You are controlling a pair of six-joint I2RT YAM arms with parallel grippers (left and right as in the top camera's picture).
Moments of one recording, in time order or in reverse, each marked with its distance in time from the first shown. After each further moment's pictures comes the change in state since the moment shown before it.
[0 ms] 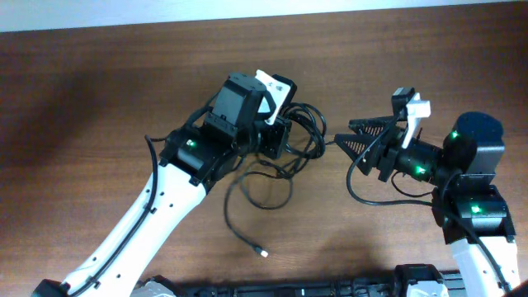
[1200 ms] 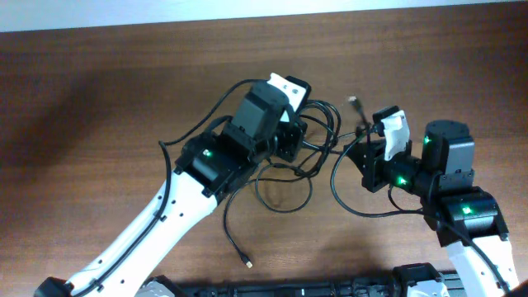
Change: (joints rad) left arm -0.098 -0.002 0.000 0.068 -0.157 -0.086; right arm 0.109 0.002 0.001 -0.317 0.429 -0.170
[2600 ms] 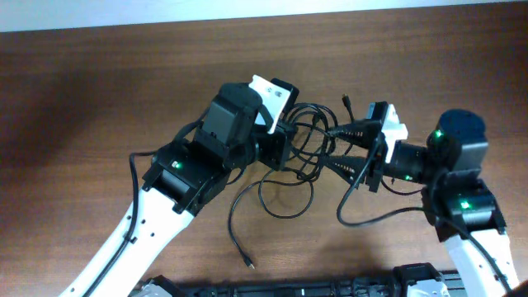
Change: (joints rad) left arm 0.048 -0.106 0.000 -0.064 0.201 -0.018; right arm -0.006 0.035 -0.001 0.363 -0.559 -0.151
